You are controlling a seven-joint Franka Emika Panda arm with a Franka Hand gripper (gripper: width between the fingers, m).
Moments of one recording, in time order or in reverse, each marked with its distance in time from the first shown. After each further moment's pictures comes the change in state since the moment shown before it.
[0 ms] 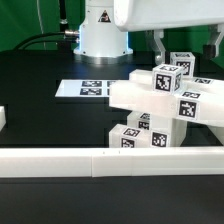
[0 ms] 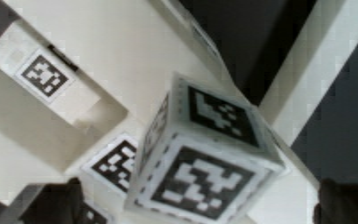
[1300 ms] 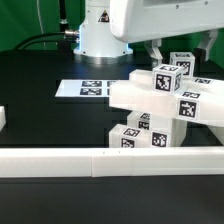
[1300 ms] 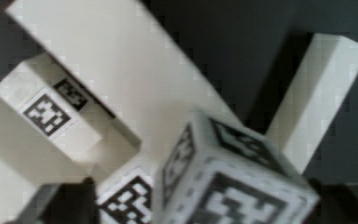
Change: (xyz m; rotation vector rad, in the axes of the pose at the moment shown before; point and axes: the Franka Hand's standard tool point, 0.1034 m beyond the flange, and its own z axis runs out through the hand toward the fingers) arm -0.007 0.009 0.009 0.049 -0.175 -0.032
